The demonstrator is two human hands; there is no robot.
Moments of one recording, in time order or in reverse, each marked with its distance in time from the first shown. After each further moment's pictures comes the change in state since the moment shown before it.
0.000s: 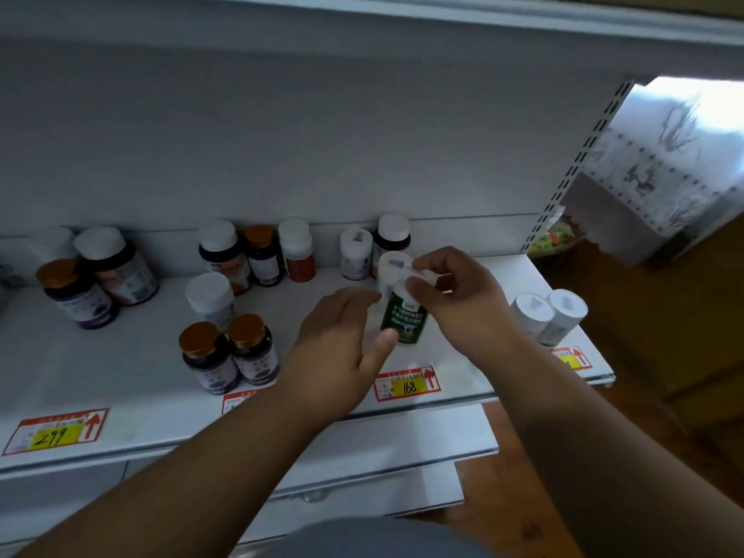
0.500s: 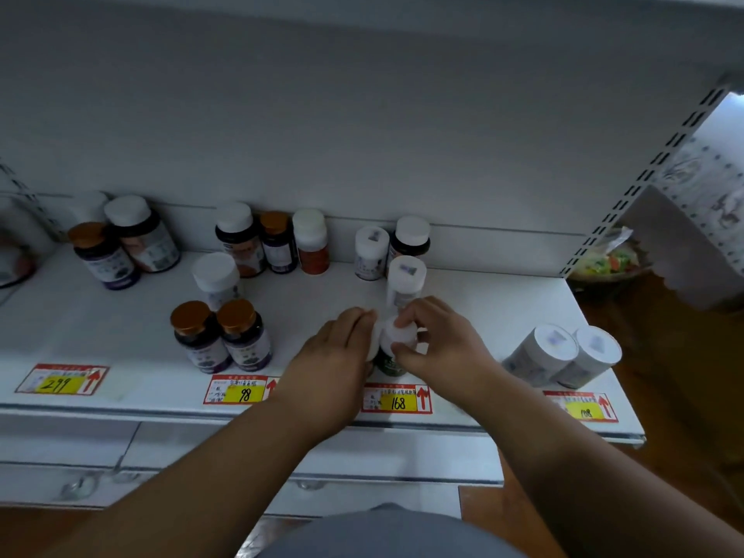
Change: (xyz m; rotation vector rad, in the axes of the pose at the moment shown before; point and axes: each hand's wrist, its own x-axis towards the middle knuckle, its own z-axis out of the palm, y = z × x) left_hand -0.002 -0.003 0.047 0.336 -0.084 -0.064; right_hand 0.018 0.061 0.007 -0.249 -0.378 -0.229
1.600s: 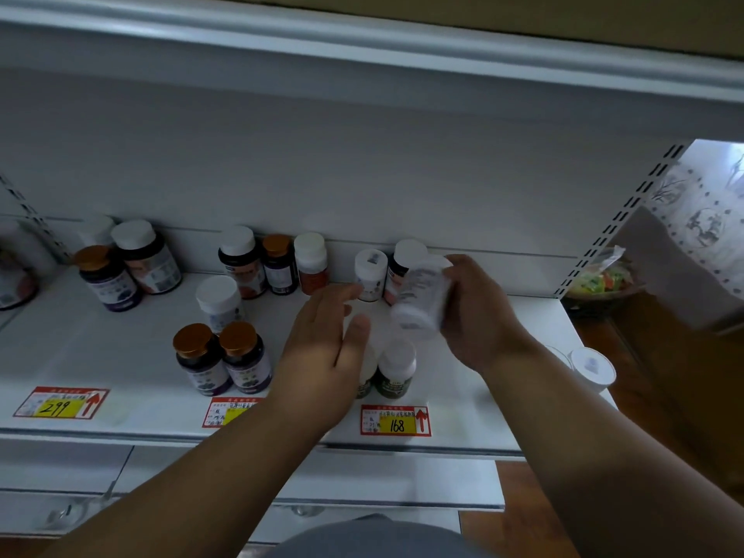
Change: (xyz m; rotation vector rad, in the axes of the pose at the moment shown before) left_hand 0.015 0.014 -0.050 -0.625 0.362 -0.252; right_hand 0.046 -0.029 -0.044 1.113 0.122 0.352
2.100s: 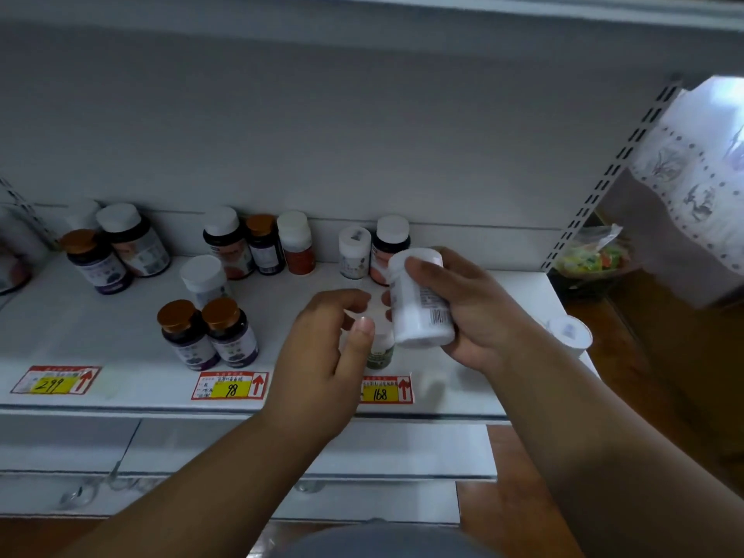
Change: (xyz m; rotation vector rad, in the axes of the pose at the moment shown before) left_hand -0.036 0.033 0.011 -0.013 -0.013 0.013; right_hand -0.058 -0.016 -0.005 0.037 -0.214 0.098
